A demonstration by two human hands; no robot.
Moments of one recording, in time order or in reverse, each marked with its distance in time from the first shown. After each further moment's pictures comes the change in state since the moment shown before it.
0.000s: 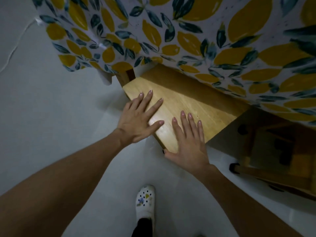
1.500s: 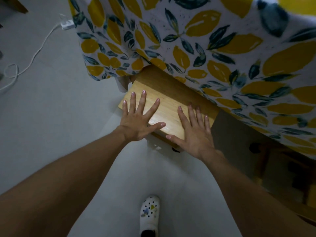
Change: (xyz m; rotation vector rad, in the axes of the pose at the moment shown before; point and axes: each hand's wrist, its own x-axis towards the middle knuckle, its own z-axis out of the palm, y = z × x) left_hand 0.017 -0.060 -0.013 -0.029 -0.192 -0.249; right_hand 0.091 -0.015 -0.028 0.032 -0.140 -0.005
